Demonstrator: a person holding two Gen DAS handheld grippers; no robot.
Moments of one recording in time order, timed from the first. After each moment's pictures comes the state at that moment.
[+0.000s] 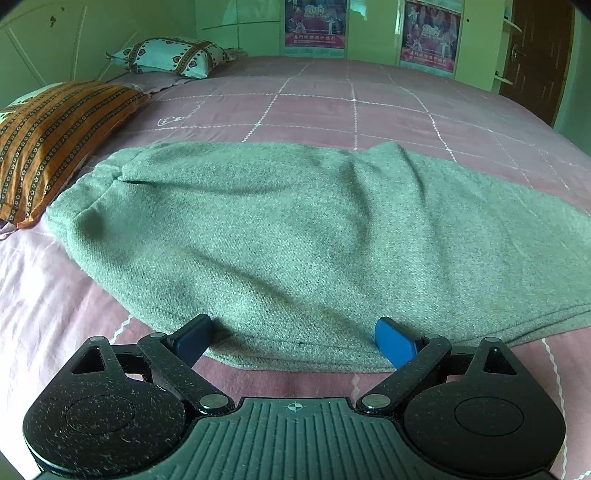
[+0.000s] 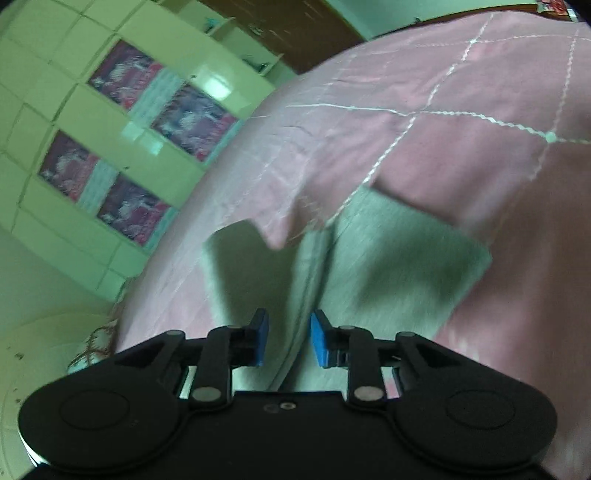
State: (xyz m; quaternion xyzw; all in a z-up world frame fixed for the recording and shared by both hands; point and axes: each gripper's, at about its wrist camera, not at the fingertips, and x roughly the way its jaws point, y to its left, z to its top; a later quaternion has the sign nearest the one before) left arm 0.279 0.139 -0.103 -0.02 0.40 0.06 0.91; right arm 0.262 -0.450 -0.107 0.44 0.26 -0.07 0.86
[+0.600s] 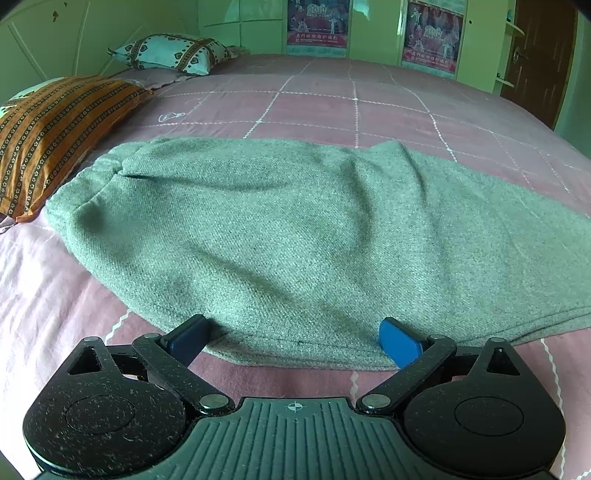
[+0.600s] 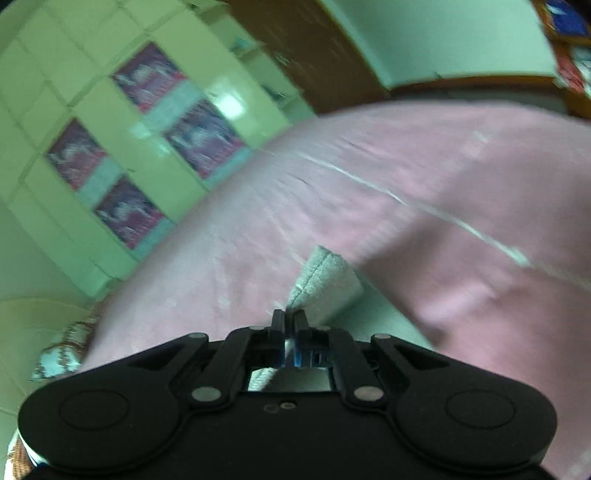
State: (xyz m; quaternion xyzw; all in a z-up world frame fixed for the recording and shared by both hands) left arm 0.280 0.141 -0.105 -0.03 0.40 0.05 0.91; right arm 0.202 -0.463 -0.078 0.35 0.26 -0.10 0.89
